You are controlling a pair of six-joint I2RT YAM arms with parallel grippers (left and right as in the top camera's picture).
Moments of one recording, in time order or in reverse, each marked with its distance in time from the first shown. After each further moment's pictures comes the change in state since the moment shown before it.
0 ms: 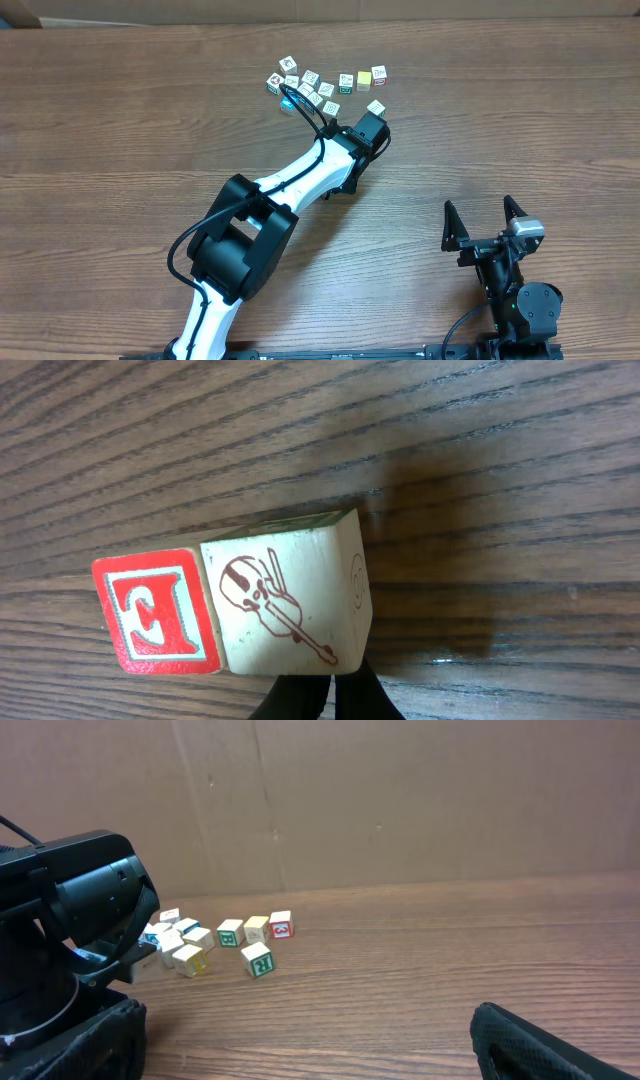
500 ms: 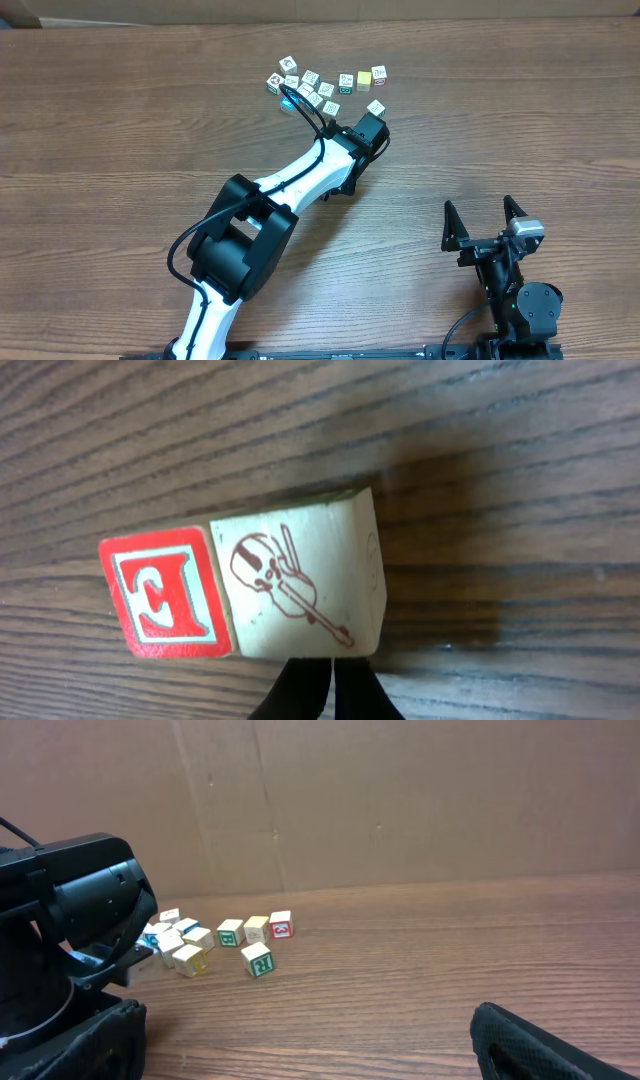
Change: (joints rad) left arm 0.000 0.000 0.000 -0.031 0.005 0.000; right arm 0.000 0.000 0.000 0.000 0.000 0.000
